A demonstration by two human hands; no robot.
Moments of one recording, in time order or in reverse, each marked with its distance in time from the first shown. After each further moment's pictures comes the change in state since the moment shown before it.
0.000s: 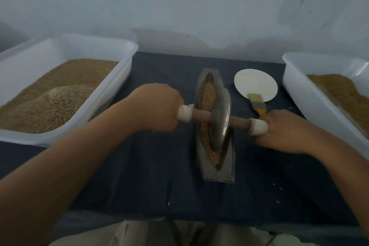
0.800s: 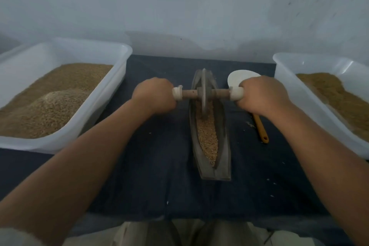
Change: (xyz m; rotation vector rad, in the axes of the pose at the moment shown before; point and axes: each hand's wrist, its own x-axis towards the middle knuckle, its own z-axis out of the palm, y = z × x) left_hand 0.052 -0.009 0.020 -0.133 0.079 -0.312; right_hand 0.068 -0.024 -0.023 -0.245 0.420 -0.014
